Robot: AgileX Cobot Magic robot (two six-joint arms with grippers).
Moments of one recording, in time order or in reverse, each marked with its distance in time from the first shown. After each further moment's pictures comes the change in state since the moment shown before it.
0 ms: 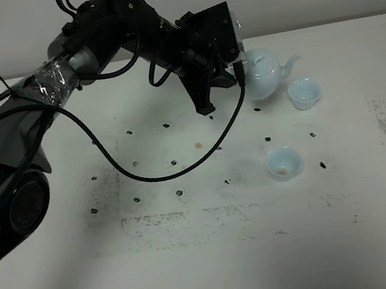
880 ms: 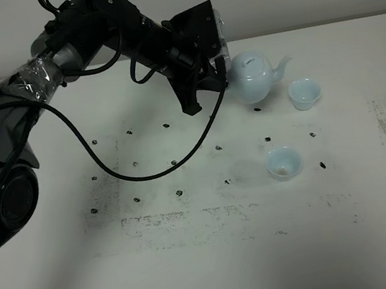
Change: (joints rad) left arm 0.053 0.000 0.000 -0.082 0.086 0.044; right arm 0.000 0.000 0.000 0.001 0.000 0.000
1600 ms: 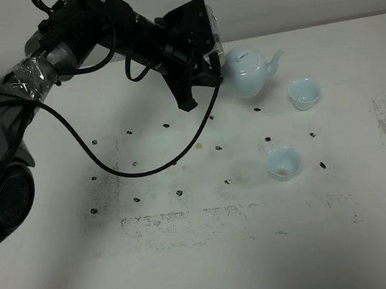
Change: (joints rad) left arm 0.017 0.000 0.000 -0.008 -0.019 0.000; right arm 0.000 0.000 0.000 0.000 0.000 0.000
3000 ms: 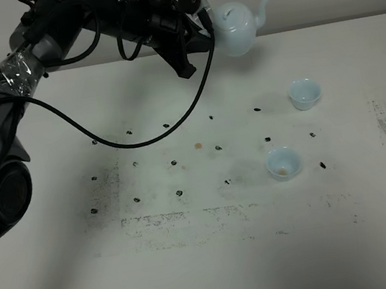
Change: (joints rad) left arm 0.043 0.038 -0.134 -0.067 -0.066 -0.128; right arm 0.000 0.000 0.000 0.000 0.000 0.000
